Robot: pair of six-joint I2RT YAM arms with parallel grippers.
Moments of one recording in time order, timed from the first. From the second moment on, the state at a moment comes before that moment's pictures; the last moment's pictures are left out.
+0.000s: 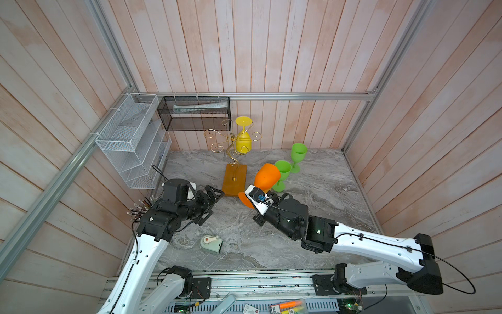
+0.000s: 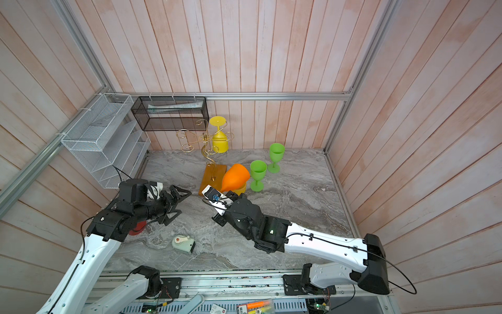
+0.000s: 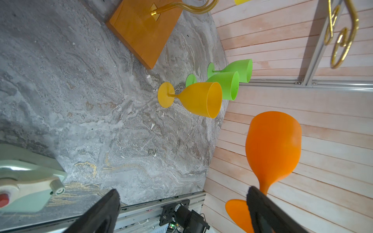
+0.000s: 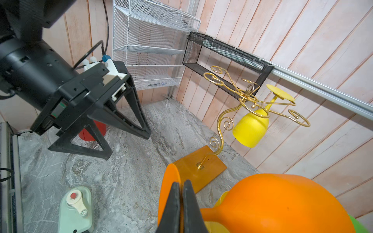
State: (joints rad) left arm -0.26 0.92 1.08 -0.90 0.44 -1.10; right arm 1.26 1.23 1.06 0.02 0.43 -0.21
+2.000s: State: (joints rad) left arm -0.36 1.12 1.12 -0.85 0.58 -1.49; right arm 1.38 1.41 0.94 0.34 0.57 -0.71
